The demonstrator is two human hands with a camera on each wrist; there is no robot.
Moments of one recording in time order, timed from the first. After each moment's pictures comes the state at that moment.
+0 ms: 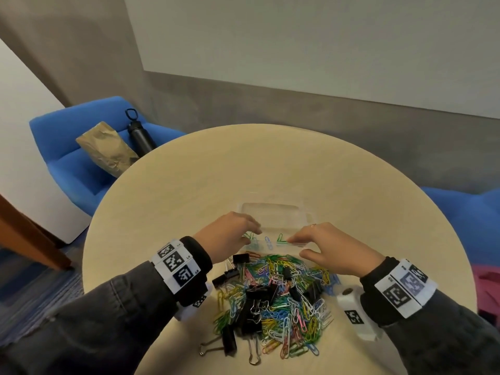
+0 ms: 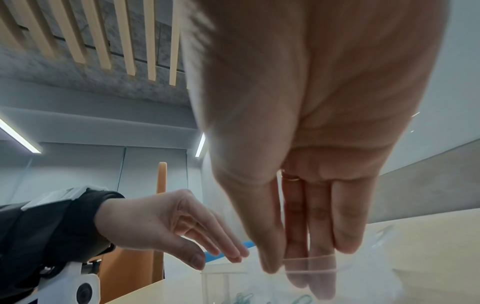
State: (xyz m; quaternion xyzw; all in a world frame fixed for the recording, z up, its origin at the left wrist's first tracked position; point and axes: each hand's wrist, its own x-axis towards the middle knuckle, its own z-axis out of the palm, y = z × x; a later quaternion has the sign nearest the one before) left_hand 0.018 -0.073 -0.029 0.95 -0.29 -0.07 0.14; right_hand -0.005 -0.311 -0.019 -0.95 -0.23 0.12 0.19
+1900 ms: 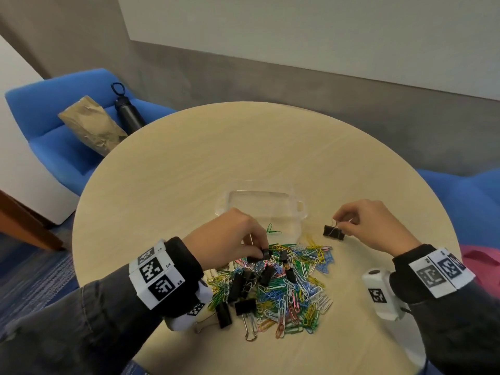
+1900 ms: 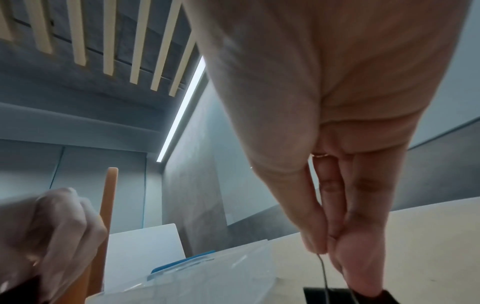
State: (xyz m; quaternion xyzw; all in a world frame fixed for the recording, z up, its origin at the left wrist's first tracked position) left_hand -0.028 -0.078 -0.015 0.90 -0.34 -0.12 0.26; right_hand -0.001 -0.378 -0.032 -0.98 -0.04 0.04 0.20
